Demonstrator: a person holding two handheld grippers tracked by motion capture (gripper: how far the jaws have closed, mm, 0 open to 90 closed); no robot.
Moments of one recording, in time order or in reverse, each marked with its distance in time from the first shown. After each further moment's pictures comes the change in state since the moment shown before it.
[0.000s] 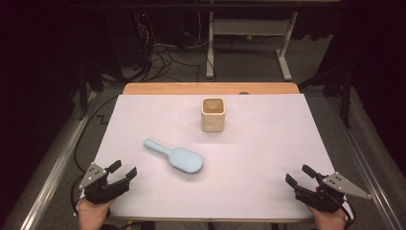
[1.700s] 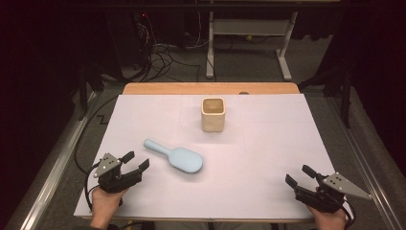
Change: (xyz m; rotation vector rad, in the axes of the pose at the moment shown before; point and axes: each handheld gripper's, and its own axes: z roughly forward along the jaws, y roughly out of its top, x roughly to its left) left arm -0.016 0.024 0.029 -0.023 -0.059 0.019; right arm 0.000 0.000 0.000 -0.002 0.010 0.004
